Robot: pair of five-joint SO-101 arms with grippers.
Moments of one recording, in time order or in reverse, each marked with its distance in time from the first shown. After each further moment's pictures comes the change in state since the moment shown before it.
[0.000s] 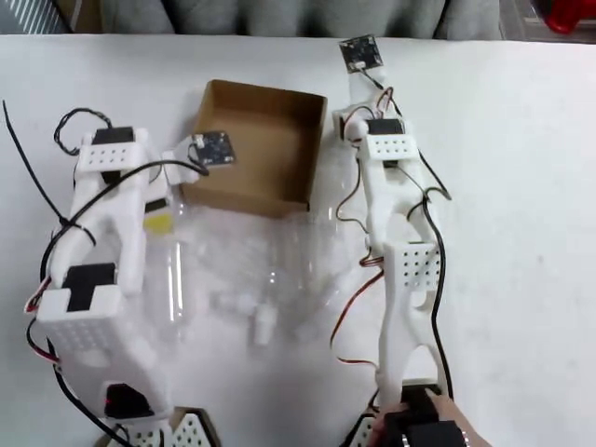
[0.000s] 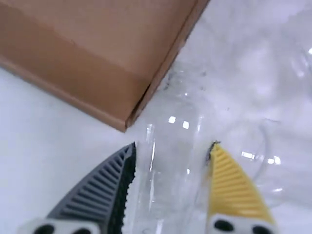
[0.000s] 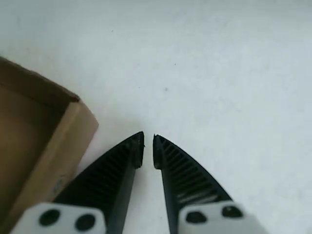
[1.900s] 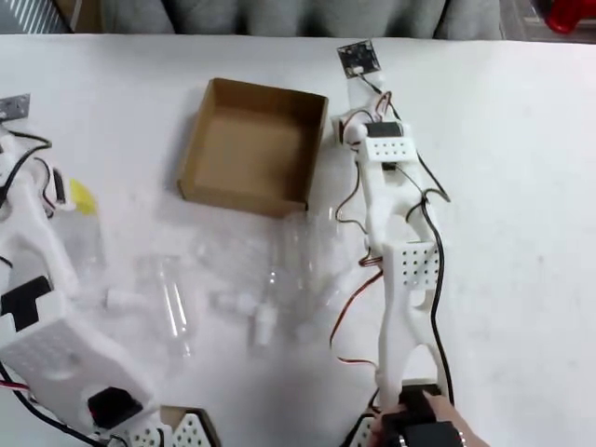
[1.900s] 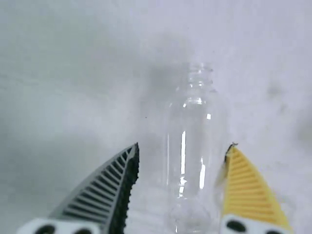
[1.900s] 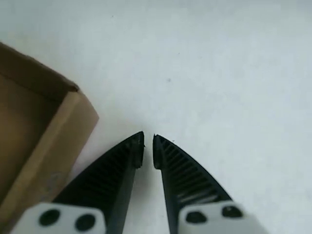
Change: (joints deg) left arm -25.1 -2.1 -9.0 6.8 62.9; right arm -0.1 1.4 -0.1 0.0 0.5
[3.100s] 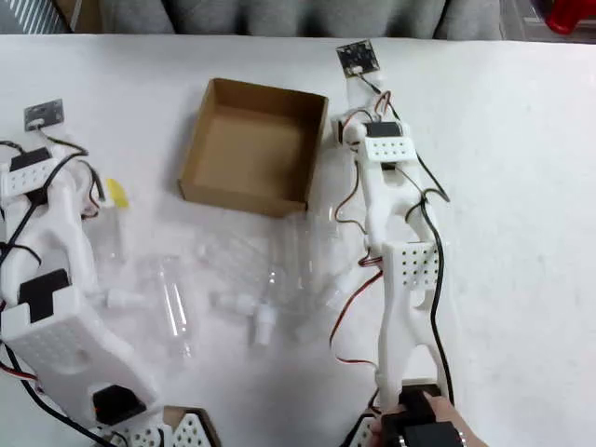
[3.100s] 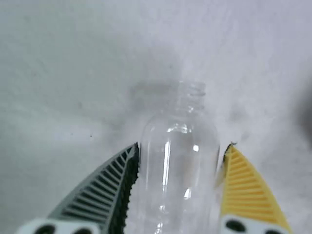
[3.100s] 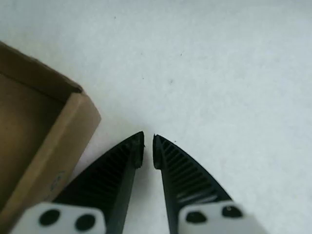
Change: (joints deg) left arm 7.5 0.0 12.1 -15.2 8.9; right arm -0.1 0.0 -0.1 0.0 0.0
